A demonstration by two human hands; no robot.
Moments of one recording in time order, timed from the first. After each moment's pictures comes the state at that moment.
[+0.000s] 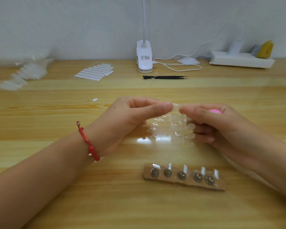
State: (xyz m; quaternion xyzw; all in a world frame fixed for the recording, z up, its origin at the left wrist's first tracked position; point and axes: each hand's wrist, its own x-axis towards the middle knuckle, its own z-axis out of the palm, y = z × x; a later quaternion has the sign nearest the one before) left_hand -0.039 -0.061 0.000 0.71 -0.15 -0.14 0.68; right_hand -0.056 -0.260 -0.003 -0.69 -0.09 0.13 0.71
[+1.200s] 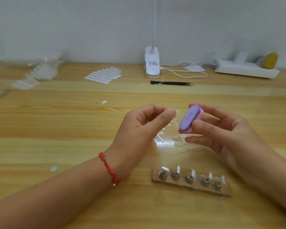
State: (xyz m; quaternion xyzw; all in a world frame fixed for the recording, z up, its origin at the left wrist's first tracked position) left_hand -0.063 -0.075 -0.007 0.69 -0.12 0.02 0.71; right_hand -0.065 -0.258 -0.011 -0.62 -0.14 0.07 0.77
